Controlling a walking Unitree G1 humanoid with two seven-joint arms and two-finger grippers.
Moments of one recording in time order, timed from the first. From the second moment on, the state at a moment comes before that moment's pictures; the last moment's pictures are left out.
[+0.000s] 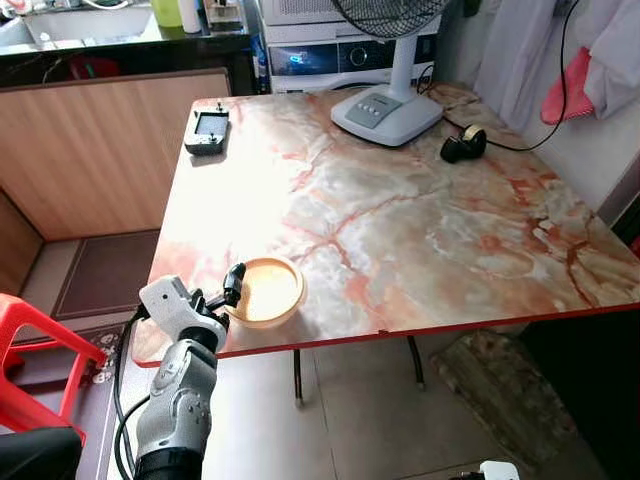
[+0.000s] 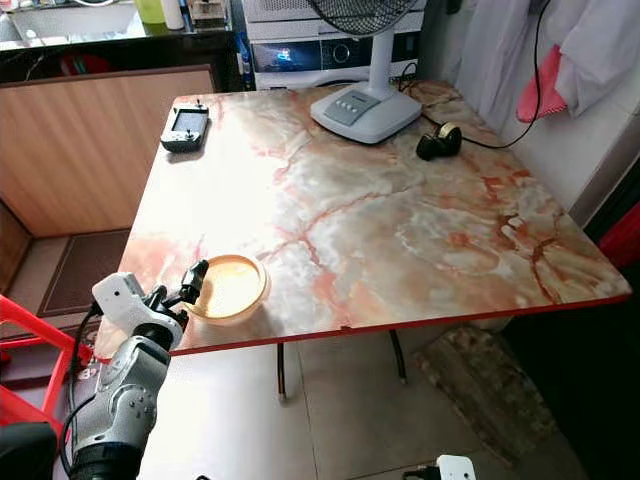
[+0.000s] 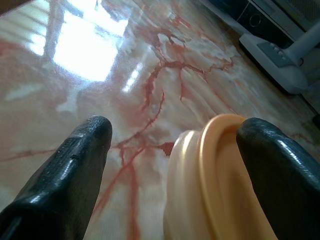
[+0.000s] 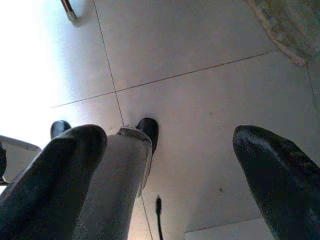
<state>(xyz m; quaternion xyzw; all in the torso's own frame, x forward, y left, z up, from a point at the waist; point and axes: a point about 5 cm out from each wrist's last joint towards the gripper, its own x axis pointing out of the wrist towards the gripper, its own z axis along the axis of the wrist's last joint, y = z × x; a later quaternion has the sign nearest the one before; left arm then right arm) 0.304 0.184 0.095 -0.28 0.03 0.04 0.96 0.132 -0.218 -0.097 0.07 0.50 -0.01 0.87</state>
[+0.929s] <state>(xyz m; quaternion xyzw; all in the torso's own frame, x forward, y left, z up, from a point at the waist) 0.309 0.163 0.090 -0.30 0.04 -0.07 0.95 0.132 -0.219 -0.097 0.07 0.49 0.00 0.87</state>
